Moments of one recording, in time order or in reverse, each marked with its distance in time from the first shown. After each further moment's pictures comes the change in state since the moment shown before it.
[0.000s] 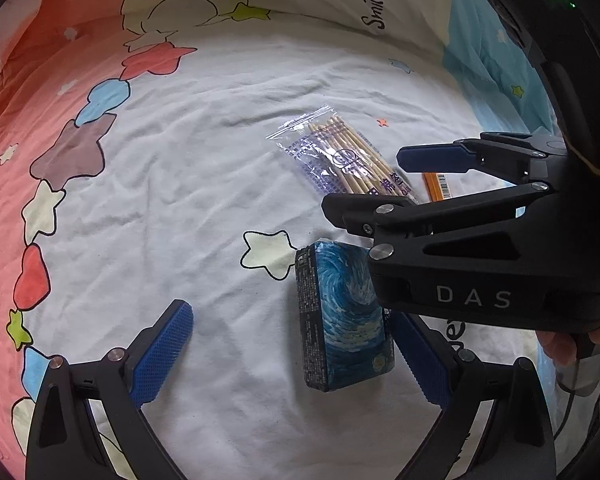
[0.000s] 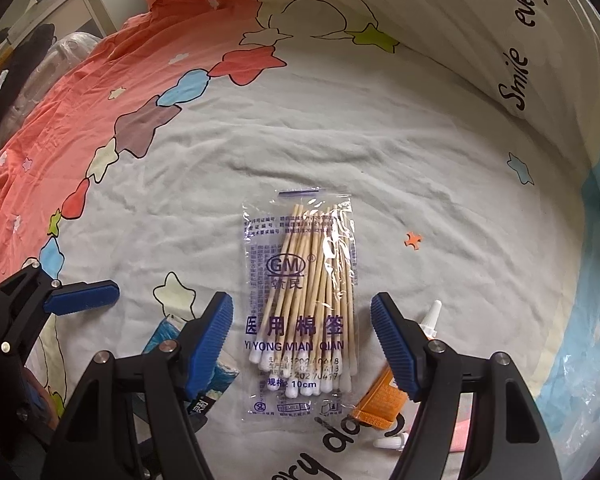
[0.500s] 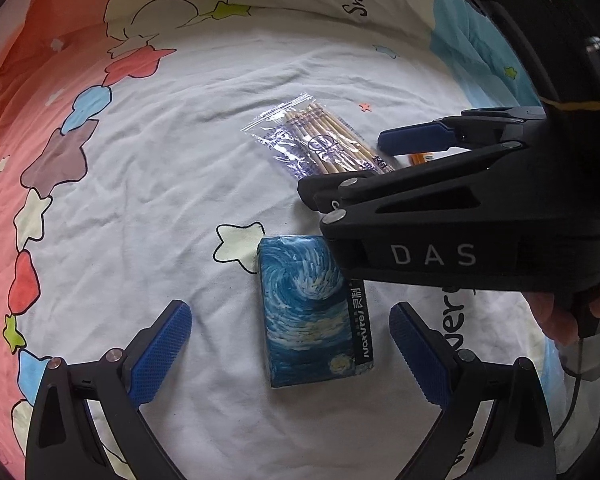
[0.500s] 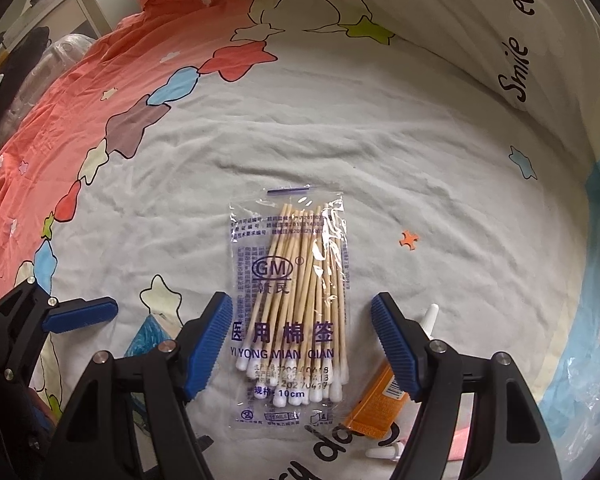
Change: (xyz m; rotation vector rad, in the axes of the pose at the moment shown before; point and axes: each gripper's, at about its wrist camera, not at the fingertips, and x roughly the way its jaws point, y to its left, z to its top) left arm 0.004 -0.015 -0.003 0.051 0.008 0.020; right arm 0.005 -0.008 0.002 0.008 0.008 -0.001
